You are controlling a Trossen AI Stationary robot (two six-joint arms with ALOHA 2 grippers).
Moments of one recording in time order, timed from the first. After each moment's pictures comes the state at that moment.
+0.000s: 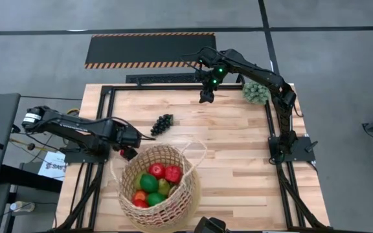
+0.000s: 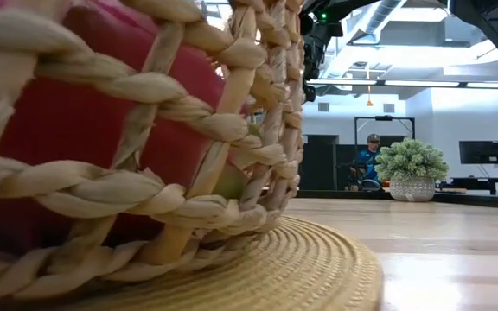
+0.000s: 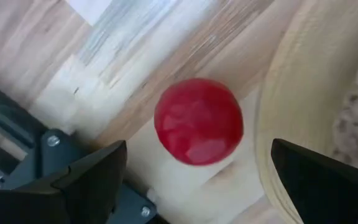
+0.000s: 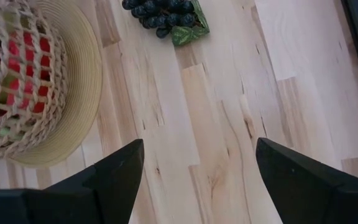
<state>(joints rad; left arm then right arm) -0.10 1.14 0.78 -1.20 -0.01 -0.90 -0.60 2.00 2.03 -1.27 -0.42 -0.24</state>
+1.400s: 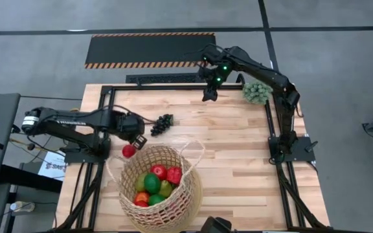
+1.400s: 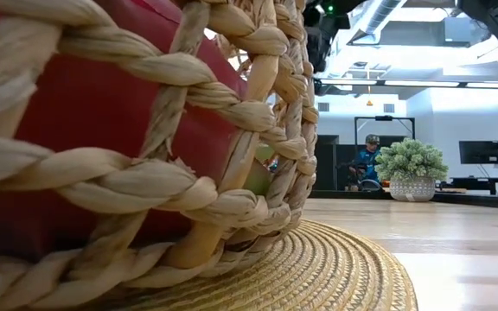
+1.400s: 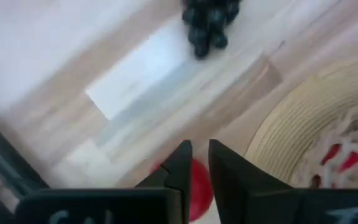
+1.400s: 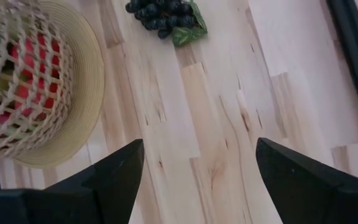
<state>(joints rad) 0.03 1.14 0.91 -1.12 -0.17 -0.87 -0.61 1.96 2.03 -1.31 -0.42 -0.24</state>
